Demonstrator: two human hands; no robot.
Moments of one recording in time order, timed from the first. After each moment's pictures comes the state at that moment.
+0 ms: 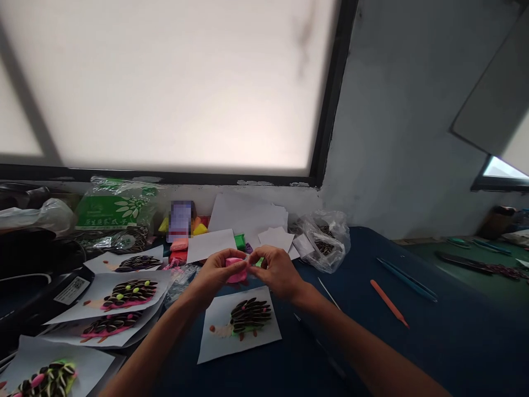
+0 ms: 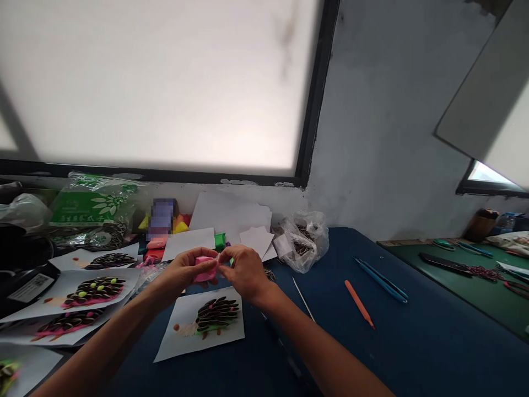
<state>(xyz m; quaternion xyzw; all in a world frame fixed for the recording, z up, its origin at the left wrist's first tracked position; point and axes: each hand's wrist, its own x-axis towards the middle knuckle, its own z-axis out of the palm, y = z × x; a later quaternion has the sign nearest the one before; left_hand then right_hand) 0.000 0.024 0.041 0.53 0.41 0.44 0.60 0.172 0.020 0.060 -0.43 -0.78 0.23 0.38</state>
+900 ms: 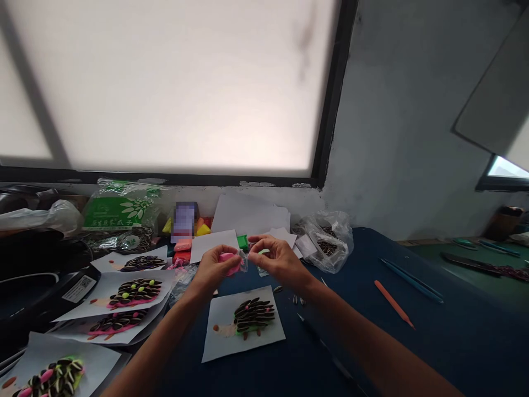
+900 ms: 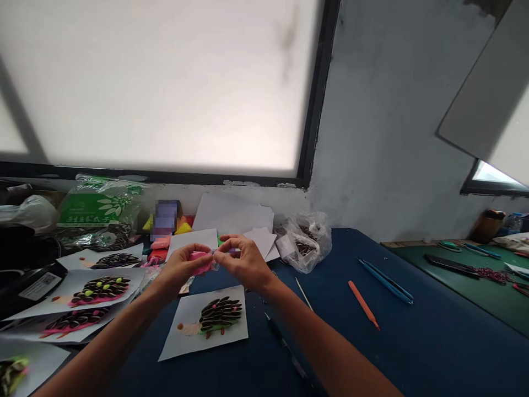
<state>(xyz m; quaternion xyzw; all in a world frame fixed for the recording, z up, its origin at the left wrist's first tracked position) -0.005 0.032 0.039 0.55 0.49 0.52 0.43 0.170 0.014 0.078 -0.34 -0.74 0.38 0.44</state>
